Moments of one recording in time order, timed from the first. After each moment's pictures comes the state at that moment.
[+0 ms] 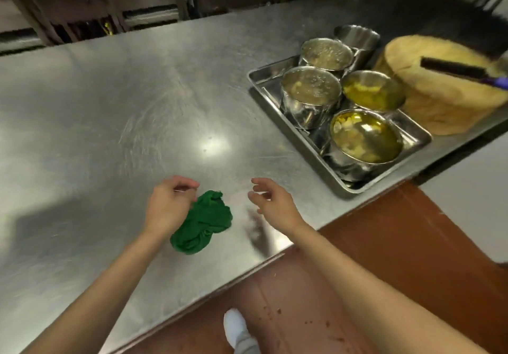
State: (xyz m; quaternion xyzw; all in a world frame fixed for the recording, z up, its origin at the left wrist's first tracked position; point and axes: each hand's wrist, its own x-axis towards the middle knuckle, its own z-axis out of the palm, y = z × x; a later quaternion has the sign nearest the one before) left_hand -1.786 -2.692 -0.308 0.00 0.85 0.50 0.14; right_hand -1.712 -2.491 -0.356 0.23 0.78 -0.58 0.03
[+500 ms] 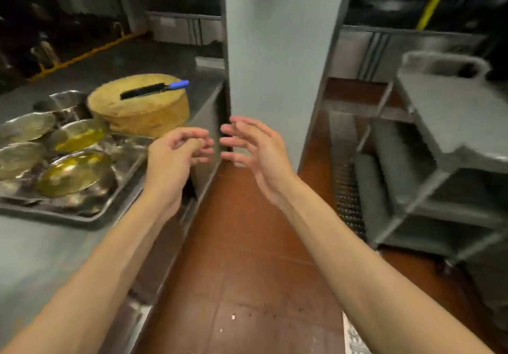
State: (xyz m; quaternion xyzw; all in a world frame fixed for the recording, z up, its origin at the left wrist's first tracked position) left_hand -1.361 -2.329 -0.145 0.38 0.57 0.64 0.34; right_hand -1.223 -2.276 -0.140 0.30 0.46 -0.69 -0.46
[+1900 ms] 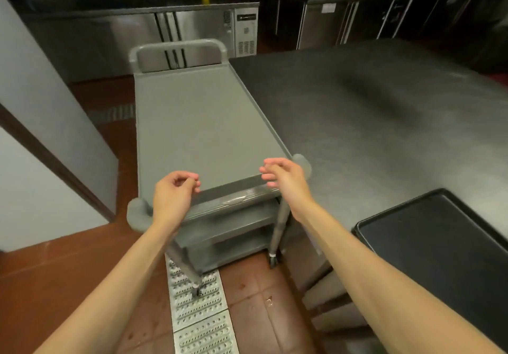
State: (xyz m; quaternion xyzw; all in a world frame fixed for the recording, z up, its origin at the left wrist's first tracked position) left_hand -0.497 -1.876 -0.256 0.51 0.59 0.43 0.45; right_hand -0.273 -1.917 -0.254 0.62 0.35 -0.44 -0.54
